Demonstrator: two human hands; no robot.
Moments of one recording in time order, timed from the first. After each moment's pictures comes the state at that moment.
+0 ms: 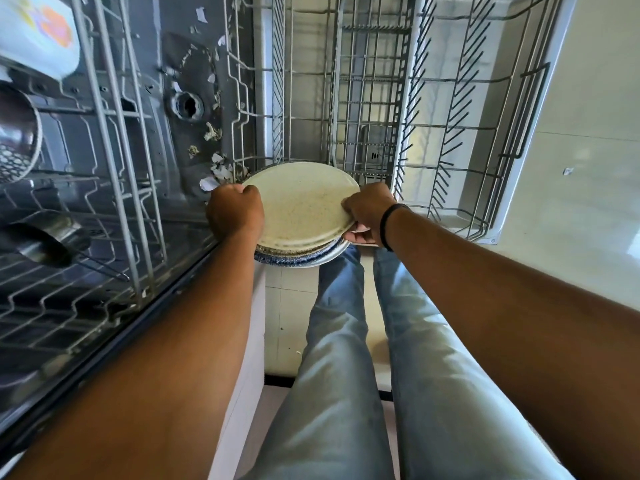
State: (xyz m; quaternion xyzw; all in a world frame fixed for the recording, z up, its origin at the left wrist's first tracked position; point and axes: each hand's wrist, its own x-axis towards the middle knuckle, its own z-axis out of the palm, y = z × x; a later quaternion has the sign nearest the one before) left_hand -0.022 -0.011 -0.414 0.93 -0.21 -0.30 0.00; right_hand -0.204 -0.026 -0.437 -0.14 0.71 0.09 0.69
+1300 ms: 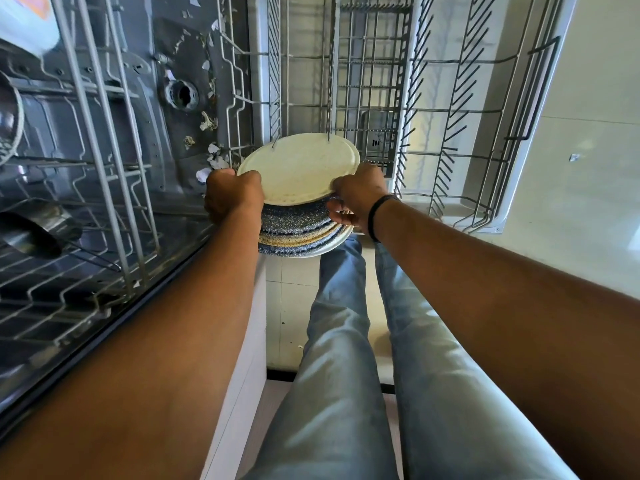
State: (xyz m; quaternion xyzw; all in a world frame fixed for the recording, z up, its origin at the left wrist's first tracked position) left_hand -0.013 -0.008 -0.450 0.95 -0.12 -0.30 0.03; right_hand -0.186 -0.016 -0.451 -0.02 0.73 -0.05 0.69
